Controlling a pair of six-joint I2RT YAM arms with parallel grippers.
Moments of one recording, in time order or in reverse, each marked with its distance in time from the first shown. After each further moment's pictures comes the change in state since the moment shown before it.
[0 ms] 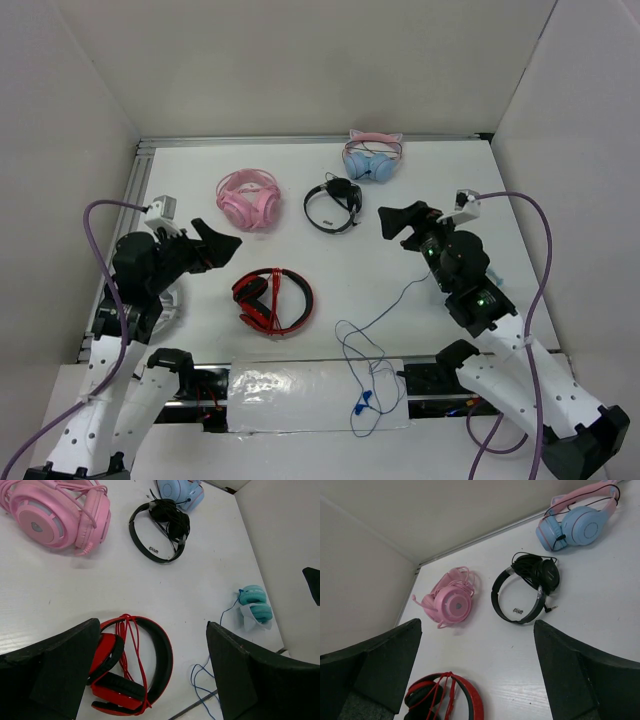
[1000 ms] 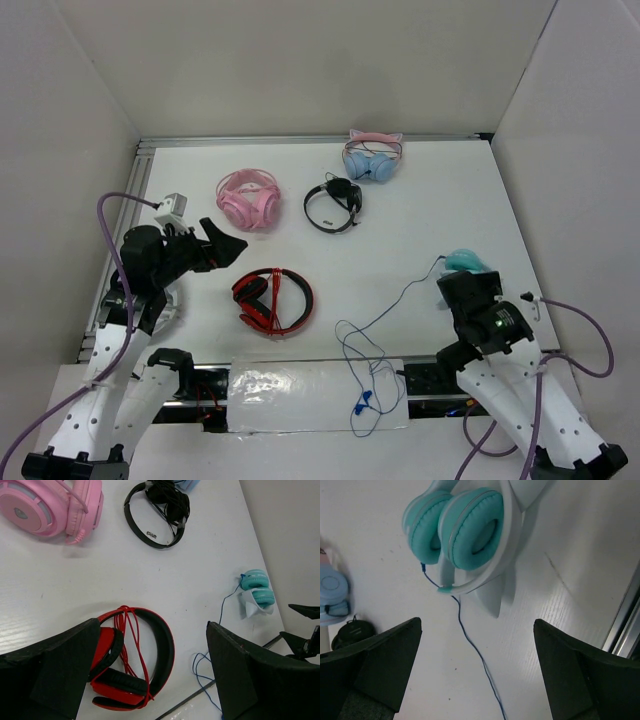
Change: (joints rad) left arm 0.000 0.065 -0.005 0.010 0.061 0.030; right arm -0.092 -0.175 -0.012 -1.258 0.479 1.160
